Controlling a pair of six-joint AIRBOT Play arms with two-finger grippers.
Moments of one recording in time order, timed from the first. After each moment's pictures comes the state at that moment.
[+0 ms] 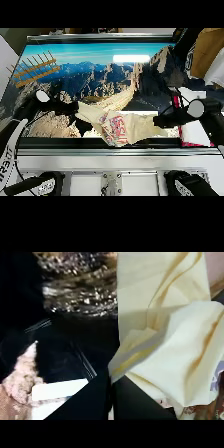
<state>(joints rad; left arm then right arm) -0.02 -1.32 0.98 1.13 -1.02 -1.51 0.17 -0.94 0.87 -1.38 1.33 1.68</state>
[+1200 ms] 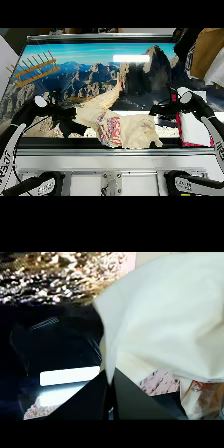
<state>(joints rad) -0.01 -1.30 0.89 1.15 -1.04 -1.49 -0.07 -1.41 0.95 -1.14 1.02 1.52</state>
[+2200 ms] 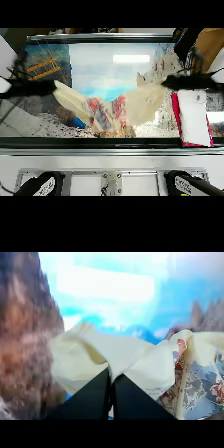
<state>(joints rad) 0.10 -1.04 1.28 1.18 -1.11 -1.50 -0.16 -1.18 1.35 -0.91 1.11 1.30</state>
